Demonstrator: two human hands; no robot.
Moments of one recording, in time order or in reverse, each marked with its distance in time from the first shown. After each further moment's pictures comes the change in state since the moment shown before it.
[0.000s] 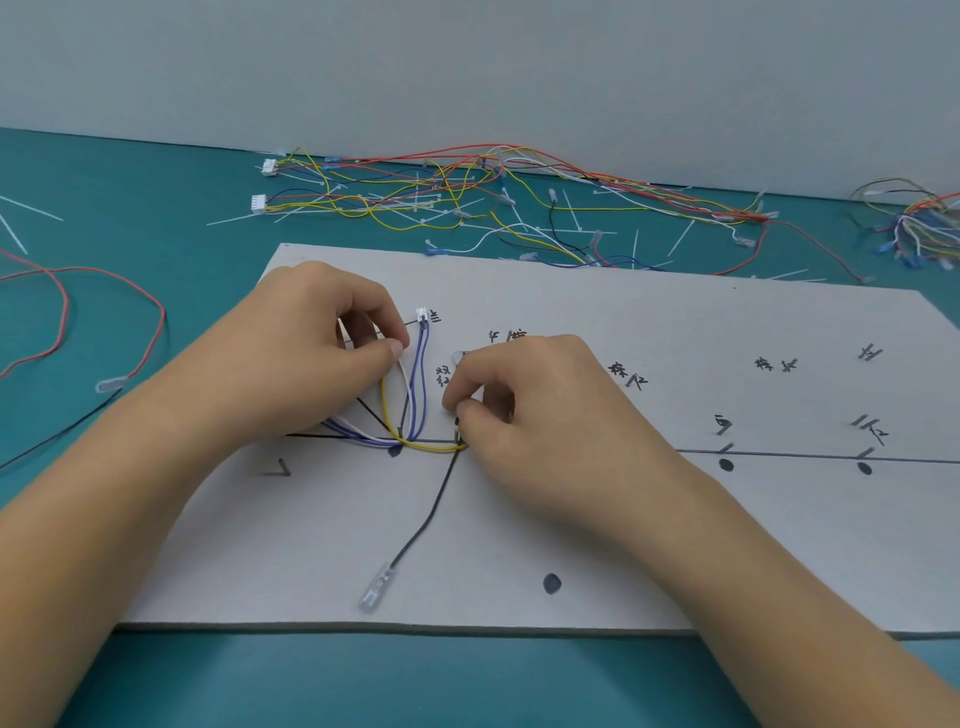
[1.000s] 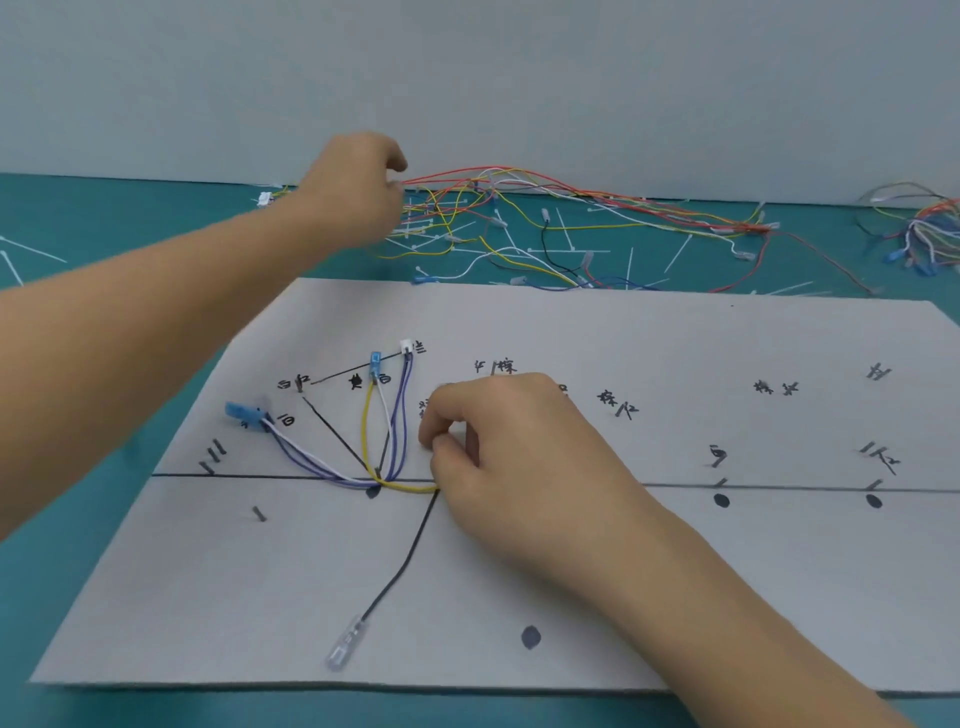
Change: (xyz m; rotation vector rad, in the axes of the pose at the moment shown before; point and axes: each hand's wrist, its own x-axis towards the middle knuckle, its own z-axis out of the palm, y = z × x) left_hand 0.195 -0.006 0.003 0.209 0.184 -0.031; right_hand -0.002 0.000 -0.001 0.034 -0.013 -0.038
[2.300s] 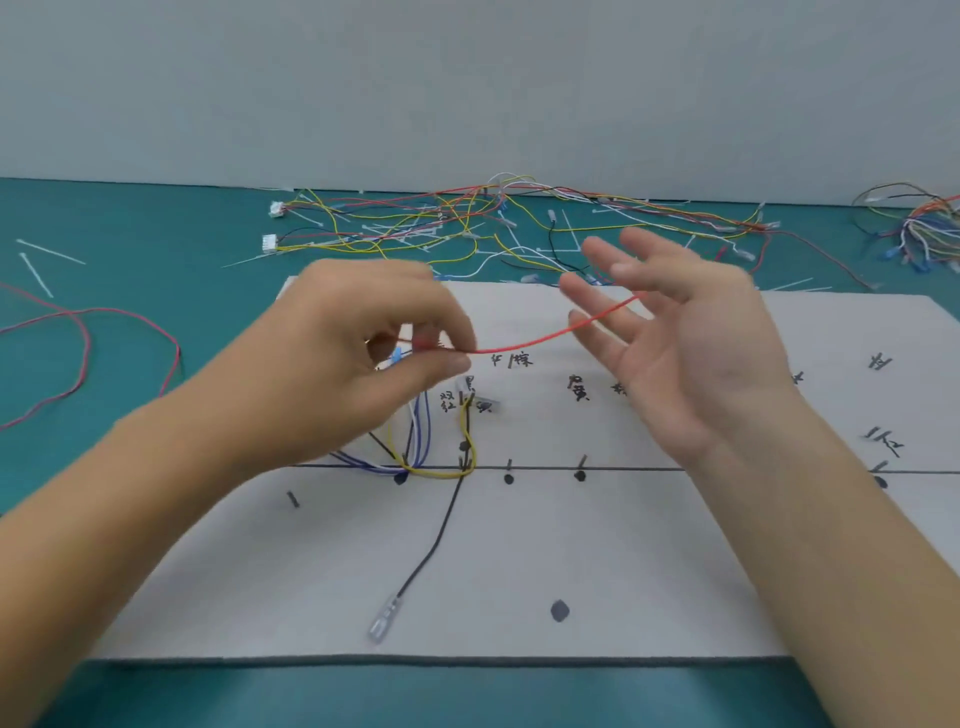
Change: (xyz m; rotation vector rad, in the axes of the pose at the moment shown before) left_hand -0.185 0.013 -0.051 -0.317 -0.078 0.611; right_hand 0.019 0.025 -0.055 1.414 0.502 0.399
